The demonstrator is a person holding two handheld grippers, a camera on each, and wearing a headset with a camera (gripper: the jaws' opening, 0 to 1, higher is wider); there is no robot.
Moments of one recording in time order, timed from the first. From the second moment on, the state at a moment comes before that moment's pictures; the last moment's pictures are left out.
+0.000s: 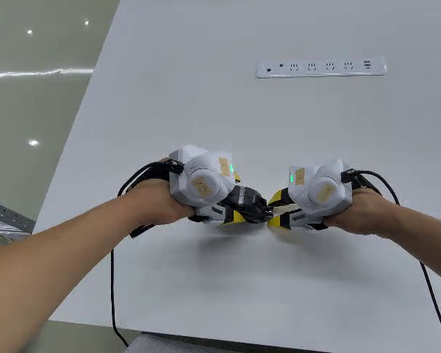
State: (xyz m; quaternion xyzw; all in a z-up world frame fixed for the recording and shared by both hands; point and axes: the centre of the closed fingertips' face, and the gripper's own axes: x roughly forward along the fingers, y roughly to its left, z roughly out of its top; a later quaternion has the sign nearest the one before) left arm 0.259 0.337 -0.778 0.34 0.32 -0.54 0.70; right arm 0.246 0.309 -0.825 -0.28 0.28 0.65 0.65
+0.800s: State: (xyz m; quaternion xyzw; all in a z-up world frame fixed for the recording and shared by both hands) left arm 0.259 0.335 -0.782 0.35 0.33 -0.55 0.69; right arm 0.249 0.310 -0.826 -0.29 0.28 0.65 0.65
